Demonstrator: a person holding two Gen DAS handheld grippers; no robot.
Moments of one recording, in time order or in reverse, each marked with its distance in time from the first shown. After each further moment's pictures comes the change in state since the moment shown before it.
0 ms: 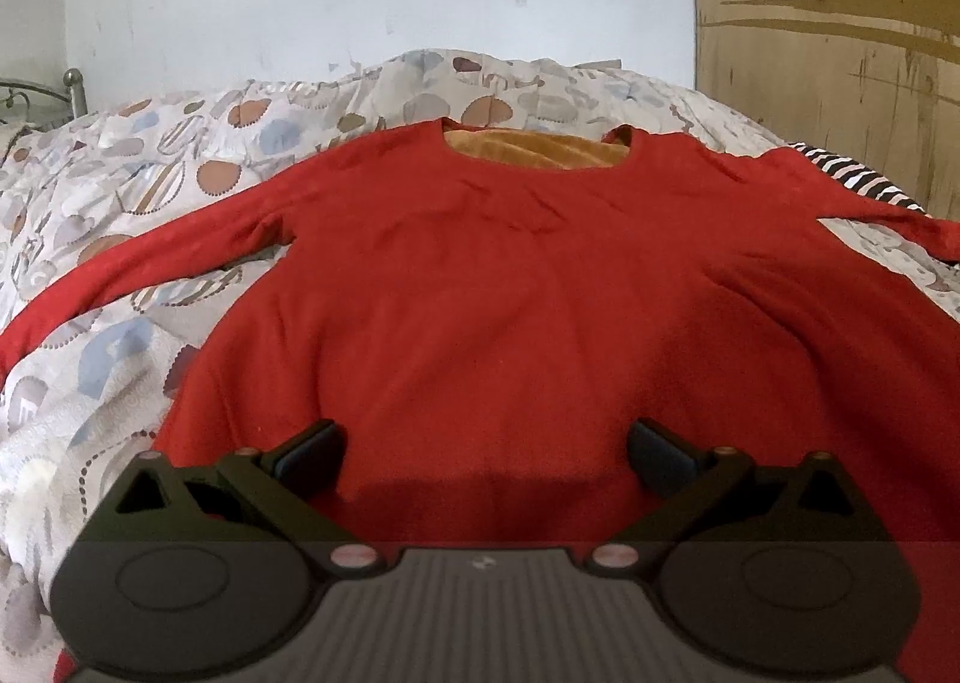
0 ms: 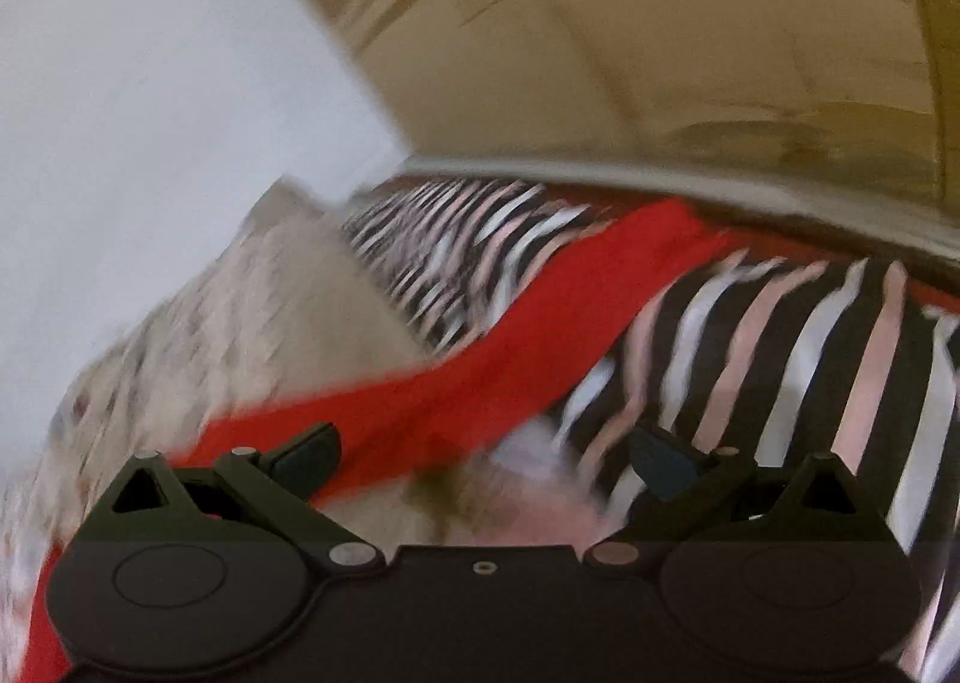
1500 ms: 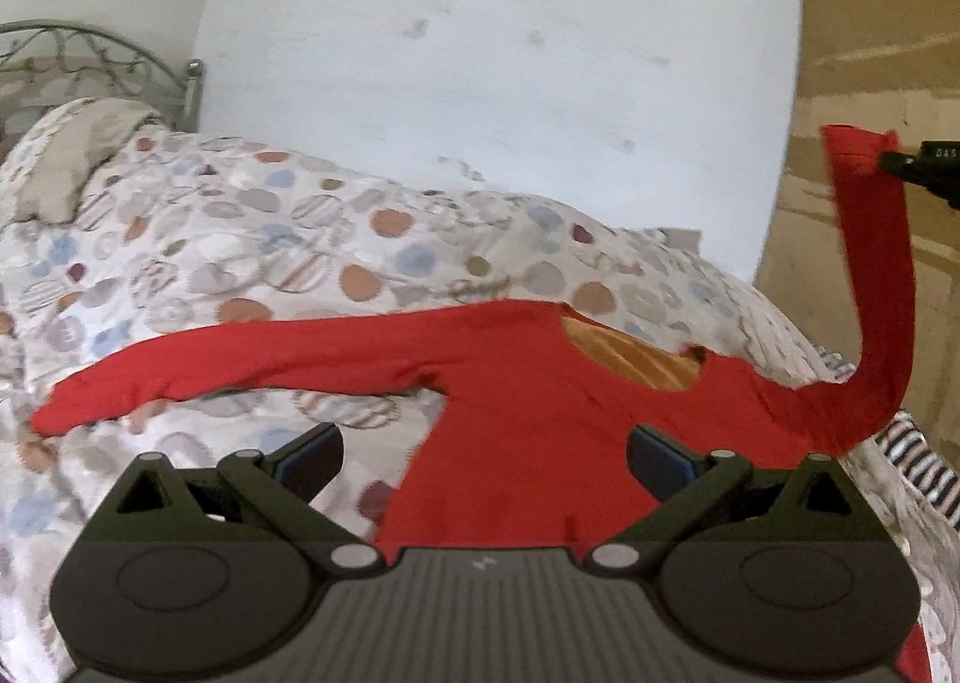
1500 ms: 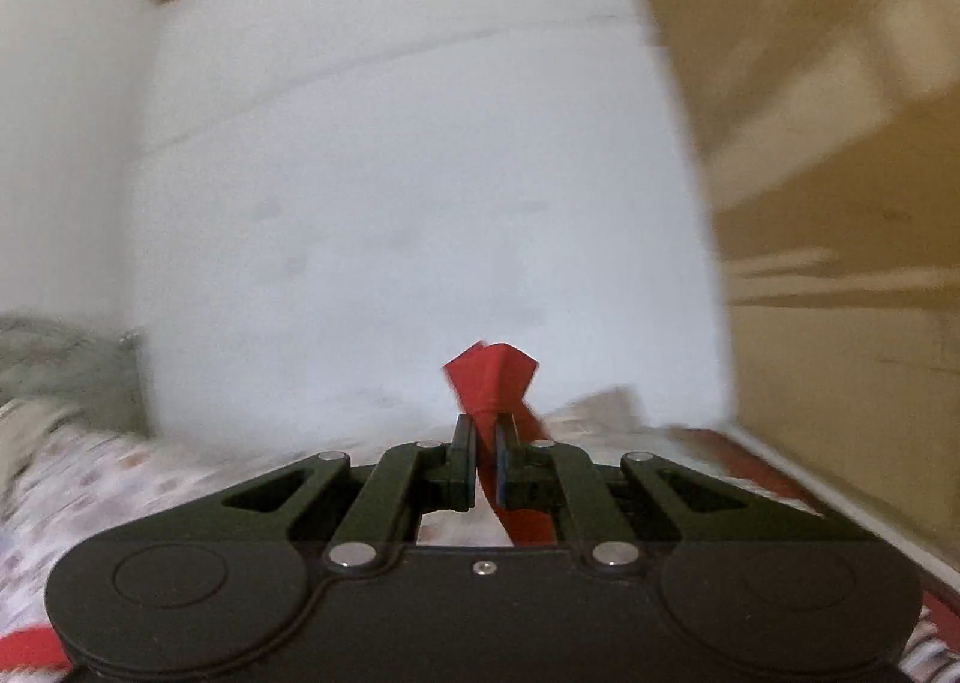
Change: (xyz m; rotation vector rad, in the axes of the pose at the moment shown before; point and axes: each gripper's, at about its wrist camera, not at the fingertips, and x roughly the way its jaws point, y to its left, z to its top) left arm -0.106 0.089 0.052 -0.303 -0.209 0.054; right arm -0.148 0.282 -0.030 -0.647 -0.320 0.657
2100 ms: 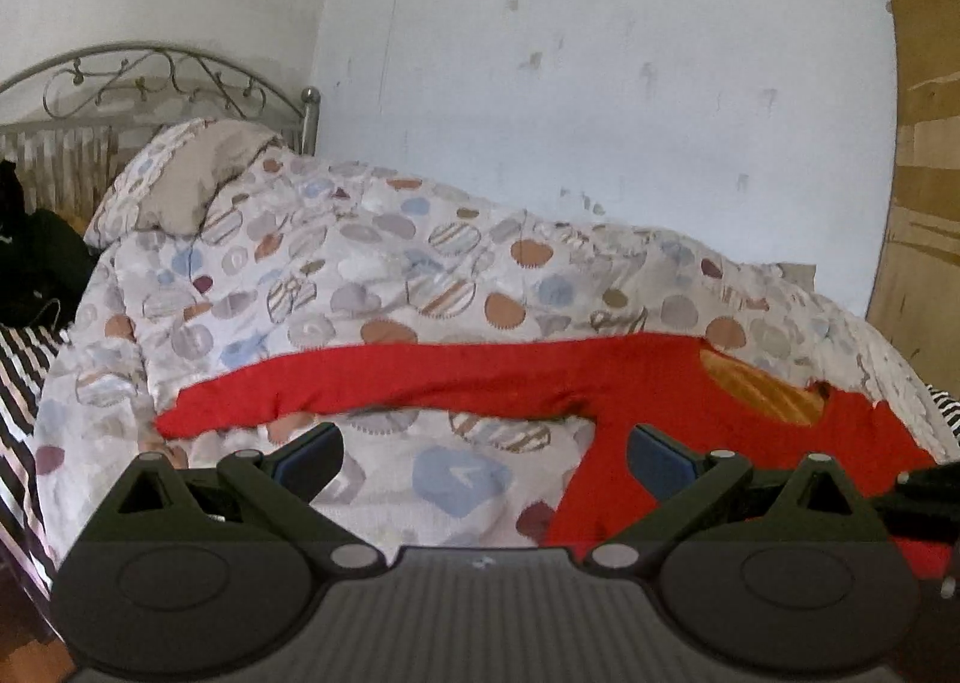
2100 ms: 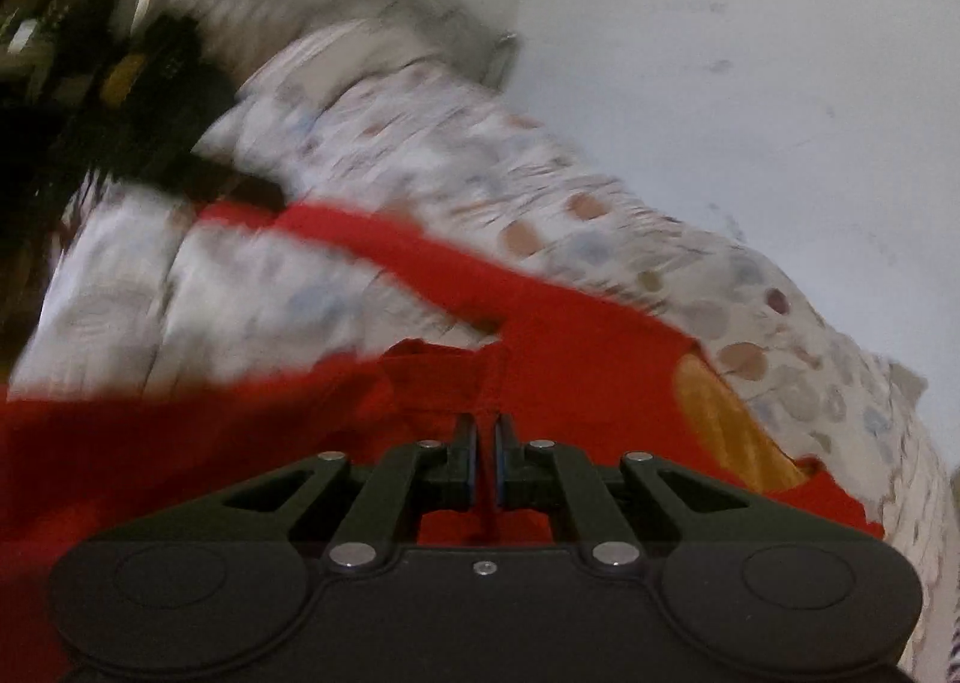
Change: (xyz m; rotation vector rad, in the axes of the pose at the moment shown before) left arm -0.009 0.039 -0.003 -0.031 -0.061 0.227; right arm -0.057 0.205 -0.183 -0.656 0.391 0.478
